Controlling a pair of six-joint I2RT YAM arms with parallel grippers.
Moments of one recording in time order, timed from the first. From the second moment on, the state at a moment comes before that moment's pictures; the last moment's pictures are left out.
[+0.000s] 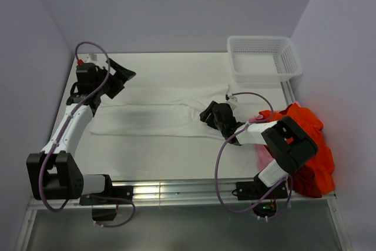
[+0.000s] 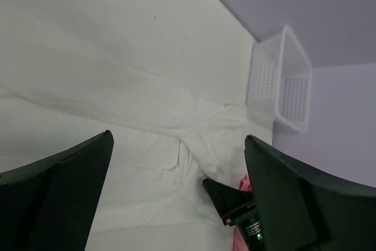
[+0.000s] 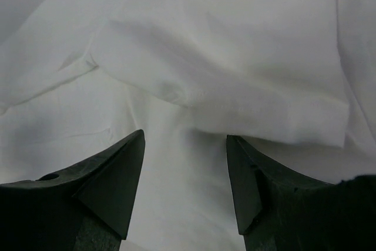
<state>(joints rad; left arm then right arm) 0.03 1.28 1.02 -0.17 0.32 -0.85 0.58 1.55 0.52 0.41 0.25 0.93</state>
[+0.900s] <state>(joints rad) -0.36 1.99 1.46 -0.15 0.24 -0.80 0.59 1.63 0.58 0.56 0.34 0.83</state>
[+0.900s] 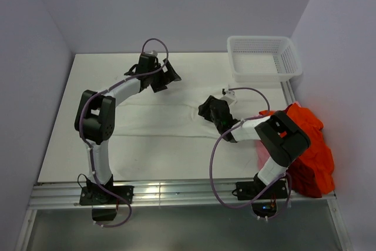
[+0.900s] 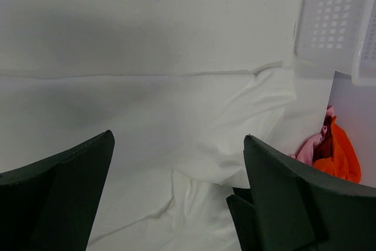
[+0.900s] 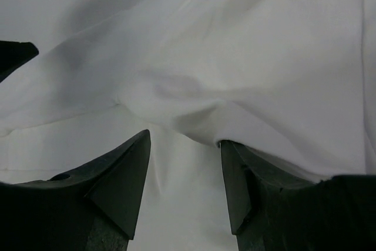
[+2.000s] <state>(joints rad) -0.43 2.16 1.54 -0.09 0.43 -0.73 0.63 1.64 0.71 0.38 0.36 1.08</state>
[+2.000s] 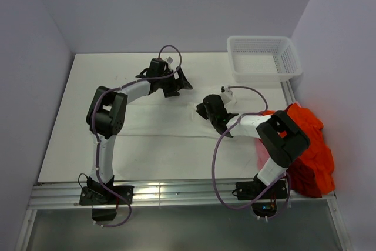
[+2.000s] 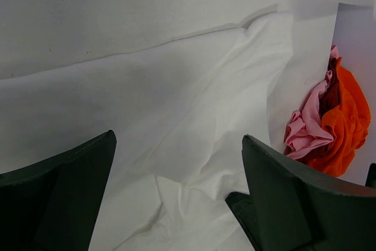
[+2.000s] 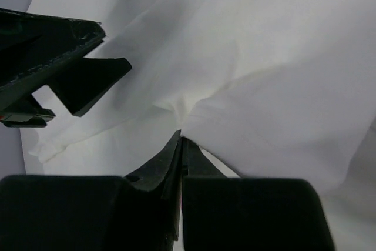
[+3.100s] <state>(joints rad) -0.43 2.18 1.54 -0.10 0.45 -0.70 0.55 1.62 0.86 0.14 0.42 1.30</state>
